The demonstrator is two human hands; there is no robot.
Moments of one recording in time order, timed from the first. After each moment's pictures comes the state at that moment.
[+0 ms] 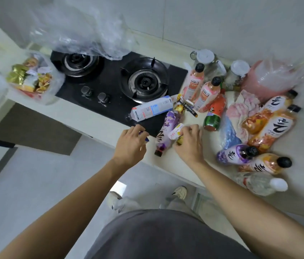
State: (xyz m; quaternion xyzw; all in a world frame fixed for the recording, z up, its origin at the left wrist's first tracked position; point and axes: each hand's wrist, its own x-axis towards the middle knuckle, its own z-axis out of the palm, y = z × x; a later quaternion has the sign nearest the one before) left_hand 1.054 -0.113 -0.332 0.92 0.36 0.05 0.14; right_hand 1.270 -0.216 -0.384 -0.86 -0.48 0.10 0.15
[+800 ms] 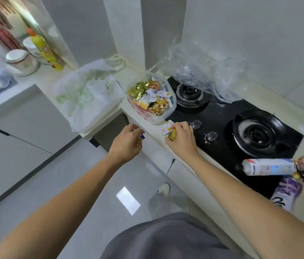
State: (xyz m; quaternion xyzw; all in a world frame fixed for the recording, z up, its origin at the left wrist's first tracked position) left_hand 0.662 0.121 -0.296 0.82 0.54 0.11 0.16; right_hand 0.899 0.104 -0.322 -0.71 -0.64 0.19 0.22
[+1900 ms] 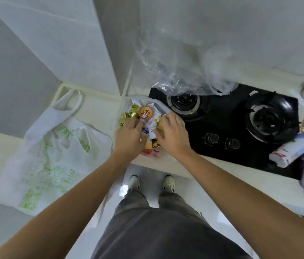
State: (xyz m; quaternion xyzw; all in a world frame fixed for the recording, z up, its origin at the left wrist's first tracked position) left_hand 0.671 0.445 -0.350 0.91 0.36 0.03 0.20; right_hand 0.830 0.345 -0.351 -0.83 -0.55 0.04 0.09
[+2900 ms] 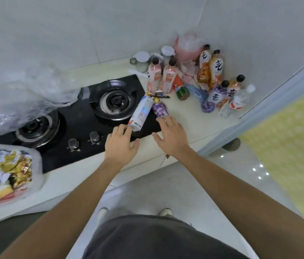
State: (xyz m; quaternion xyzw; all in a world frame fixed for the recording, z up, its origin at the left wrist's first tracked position) left_hand 0.961 0.056 -0.311 0.98 0.10 0.04 0.14; right_hand 1.061 -0.138 -0.303 -0.96 -0.27 0.03 0.11
